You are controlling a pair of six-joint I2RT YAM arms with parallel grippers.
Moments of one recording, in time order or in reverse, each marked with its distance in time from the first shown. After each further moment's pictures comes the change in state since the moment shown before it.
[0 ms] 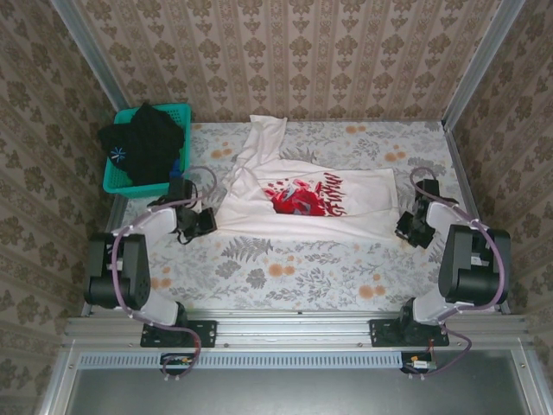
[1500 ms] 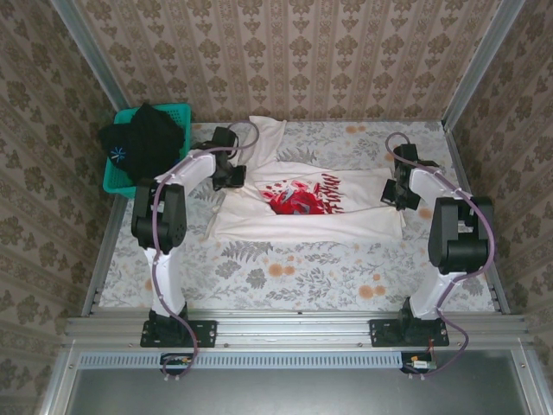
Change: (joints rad) left arm -0.198 0.570 0.823 -0.253 -0.188 0.142; right arm 0.168 0.232 0.395 -0.071 0.140 -0.107
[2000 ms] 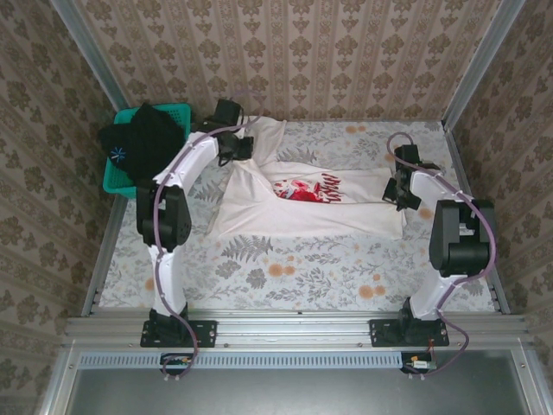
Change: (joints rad) left arm -0.034 0.056 0.328 -0.073 0.000 0.000; right arm -0.003 -0.017 -0.035 0.069 0.043 0.033
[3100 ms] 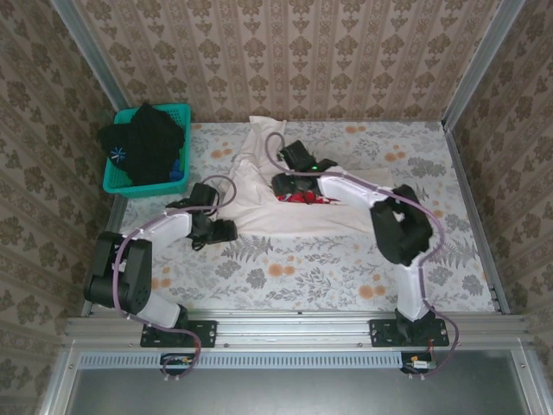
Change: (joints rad) left arm 0.049 -0.612 -1.159 0.260 0.014 -0.211; right arm 0.655 0.321 0.469 0.198 -0.130 -0.187
